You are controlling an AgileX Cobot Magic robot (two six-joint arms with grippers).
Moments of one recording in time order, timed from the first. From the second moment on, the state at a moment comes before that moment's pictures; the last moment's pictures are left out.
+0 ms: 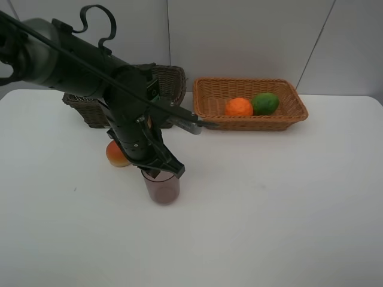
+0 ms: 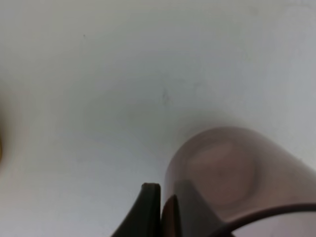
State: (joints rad) left arm -0.70 1.93 -1.09 0.08 0.54 -0.17; right arm -0.01 0.00 -0.52 -0.06 1.06 0.06
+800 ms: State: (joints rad) left arm -0.70 1.71 -1.25 0.07 0.82 -0.17; right arm -0.01 0.00 -0.52 -0.06 1.06 0.06
